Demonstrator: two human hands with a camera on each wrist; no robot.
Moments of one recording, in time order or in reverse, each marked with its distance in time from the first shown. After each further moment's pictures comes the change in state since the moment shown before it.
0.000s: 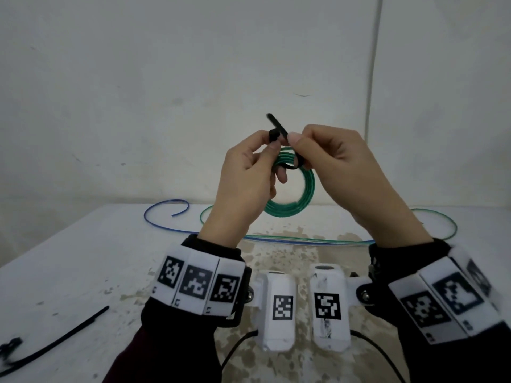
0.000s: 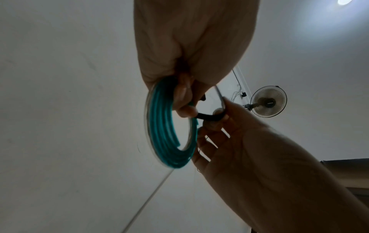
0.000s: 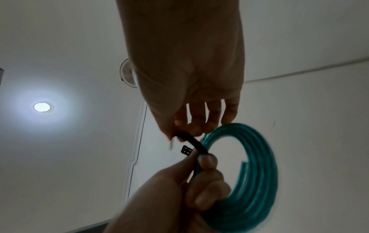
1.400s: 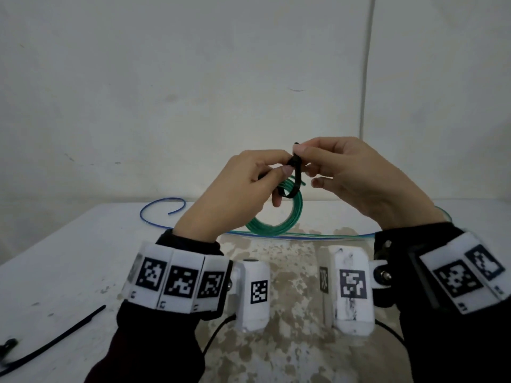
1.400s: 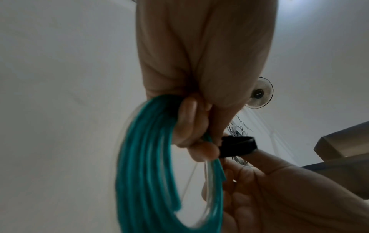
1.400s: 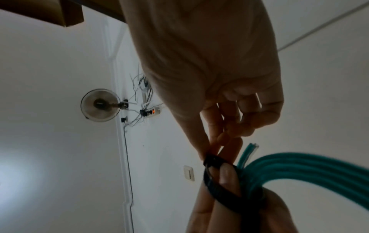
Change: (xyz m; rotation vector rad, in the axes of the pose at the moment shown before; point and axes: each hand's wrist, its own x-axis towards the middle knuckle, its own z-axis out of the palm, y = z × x) left_hand -0.004 0.003 -0.017 0.480 -0.374 0.064; right_hand 0.001 0.015 -0.019 0.269 -0.092 0.407
